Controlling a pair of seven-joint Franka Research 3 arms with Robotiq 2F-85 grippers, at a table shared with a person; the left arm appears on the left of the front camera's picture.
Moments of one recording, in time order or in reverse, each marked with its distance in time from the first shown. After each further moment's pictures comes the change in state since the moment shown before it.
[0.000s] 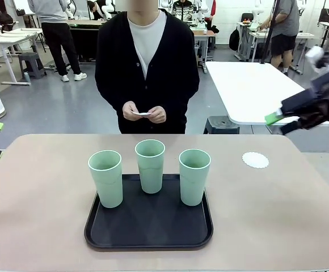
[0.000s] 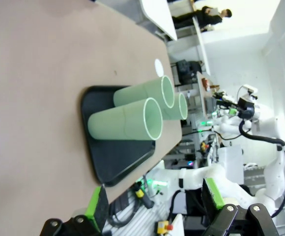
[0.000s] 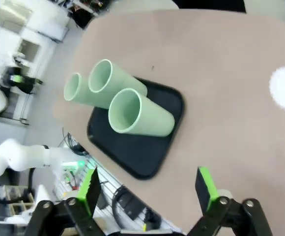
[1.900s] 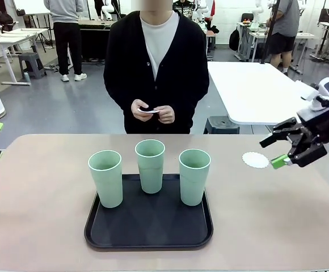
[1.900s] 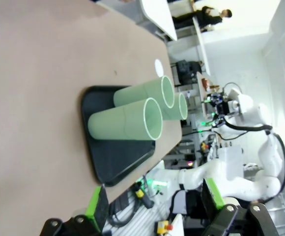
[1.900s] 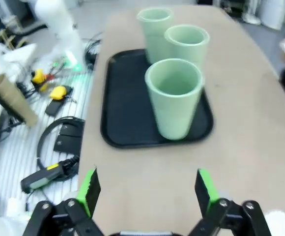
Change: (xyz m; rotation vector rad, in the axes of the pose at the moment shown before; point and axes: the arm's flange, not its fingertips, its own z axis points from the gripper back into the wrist) left arm 0.000 0.000 0.001 0.000 -0.001 0.001; right arm -0.028 -0.080 -0.064 0.382 0.034 0.999
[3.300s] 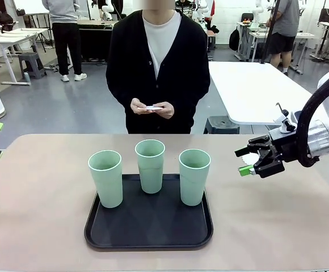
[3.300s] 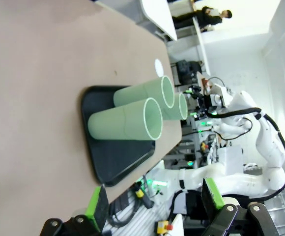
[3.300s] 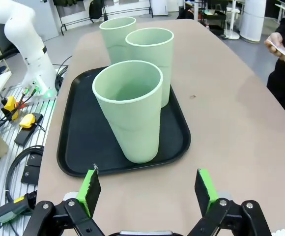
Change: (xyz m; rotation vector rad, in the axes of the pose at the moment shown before) left arm 0.000 0.000 0.000 0.000 0.000 0.000; right arm -0.037 -0.039 -0.065 -0.135 -0.147 -0.064
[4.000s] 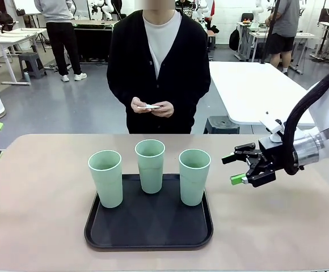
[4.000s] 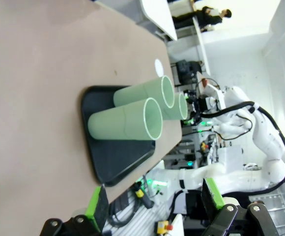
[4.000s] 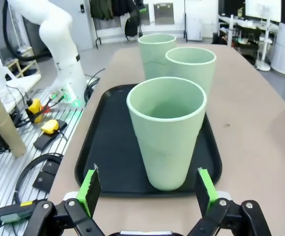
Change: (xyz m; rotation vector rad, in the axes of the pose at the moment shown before) left arm 0.000 0.000 0.000 0.000 0.000 0.000; right arm -0.016 0.000 -0.039 0.175 -0.141 0.068
